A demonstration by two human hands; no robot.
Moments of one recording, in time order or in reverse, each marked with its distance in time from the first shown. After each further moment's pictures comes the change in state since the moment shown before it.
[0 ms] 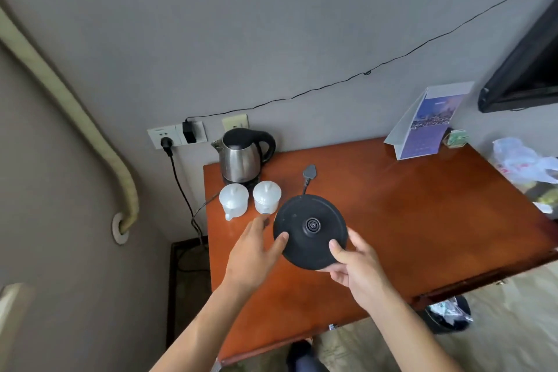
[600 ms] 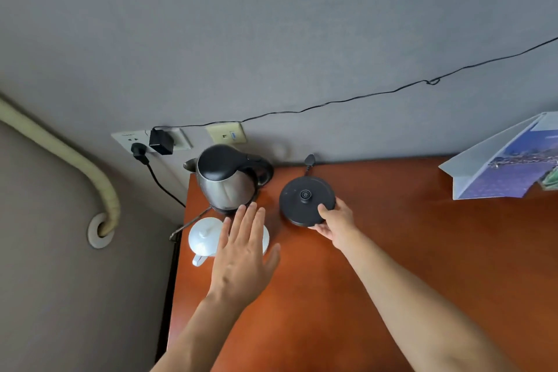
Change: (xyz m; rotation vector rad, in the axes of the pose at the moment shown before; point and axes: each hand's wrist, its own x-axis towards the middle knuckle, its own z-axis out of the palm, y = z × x) left_hand 0.189 -0.004 0.072 0.673 0.130 0.027; right_hand 0.366 -0.089 0.035 -0.093 -0.023 0.244
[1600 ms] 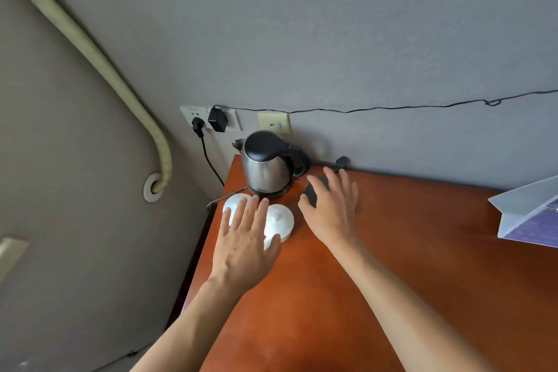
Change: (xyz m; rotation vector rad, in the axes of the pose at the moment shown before) left_hand -0.043 -0.002 -0.034 0.111 -0.048 -0.252; right_hand -0.081 -0.004 0.051 -1.251 0.132 -1.224
